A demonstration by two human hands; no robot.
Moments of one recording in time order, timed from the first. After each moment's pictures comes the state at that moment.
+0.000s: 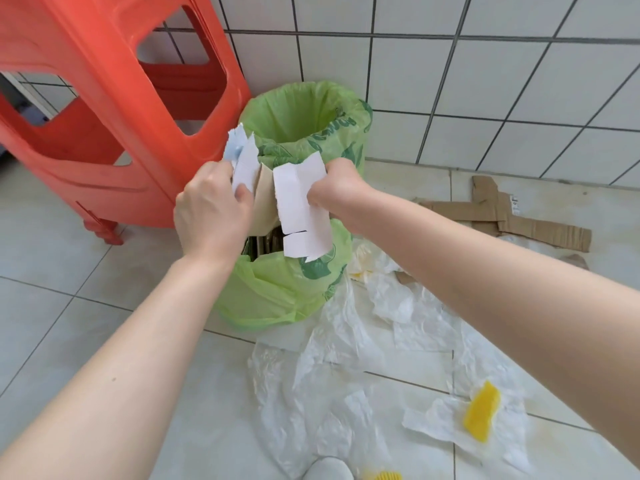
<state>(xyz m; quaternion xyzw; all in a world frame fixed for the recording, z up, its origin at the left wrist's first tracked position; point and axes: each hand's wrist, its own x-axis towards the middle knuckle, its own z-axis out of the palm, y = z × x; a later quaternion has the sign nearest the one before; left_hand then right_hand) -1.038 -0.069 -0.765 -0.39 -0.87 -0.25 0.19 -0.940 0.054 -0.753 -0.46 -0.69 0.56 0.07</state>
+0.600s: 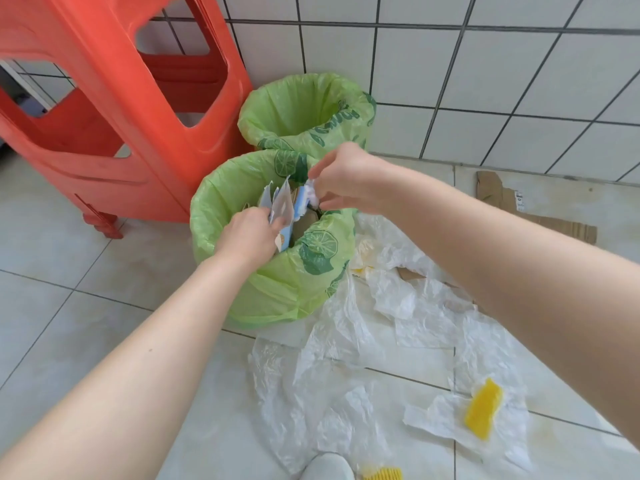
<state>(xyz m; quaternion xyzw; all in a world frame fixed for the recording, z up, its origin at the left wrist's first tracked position) -1.035 -0.058 -0.810 -0.38 -0.90 -0.12 -0.15 -0.928 0.066 -0.734 -0.43 -0.72 0.54 0.03</state>
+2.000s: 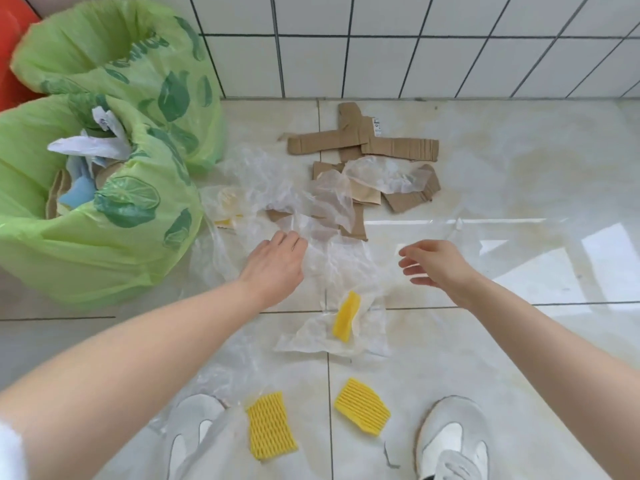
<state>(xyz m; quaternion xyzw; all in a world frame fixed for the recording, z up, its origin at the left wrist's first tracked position) -0.808 -0.011 -0.934 -0.73 -0.67 0.05 -0.09 -0.549 0.079 -0.905 -0.64 -0.52 0.55 0.10</state>
